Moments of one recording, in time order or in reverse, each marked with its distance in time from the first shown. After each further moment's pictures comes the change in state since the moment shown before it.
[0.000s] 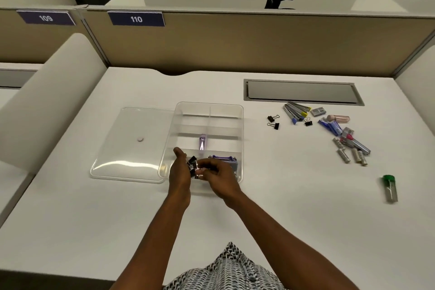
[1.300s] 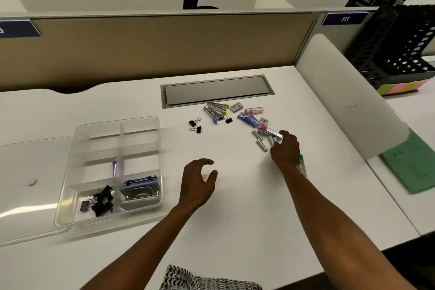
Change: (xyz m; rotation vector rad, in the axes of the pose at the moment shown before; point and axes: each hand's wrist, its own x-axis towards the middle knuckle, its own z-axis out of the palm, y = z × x) left_hand -0.052 -0.063 0.199 0.743 -0.424 0.699; right_hand -0.013 0.038 -0.379 -0.722 0.931 0.277
